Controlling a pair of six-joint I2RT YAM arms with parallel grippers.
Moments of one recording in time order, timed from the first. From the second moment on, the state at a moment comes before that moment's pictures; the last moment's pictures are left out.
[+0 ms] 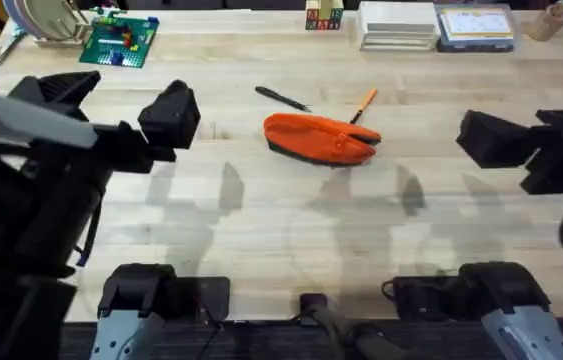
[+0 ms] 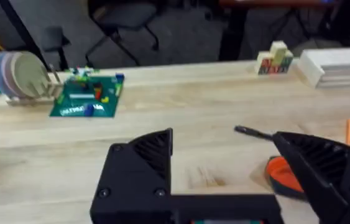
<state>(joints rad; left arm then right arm) -0.01 0.33 0.59 -0.45 0.07 0.00 0.00 0.38 0.74 -0.80 -0.03 0.05</state>
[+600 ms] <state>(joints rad) -0.01 0.62 0.77 -0.60 0.11 0.01 0.00 0.53 0.97 -0.99 -0.05 0.05</state>
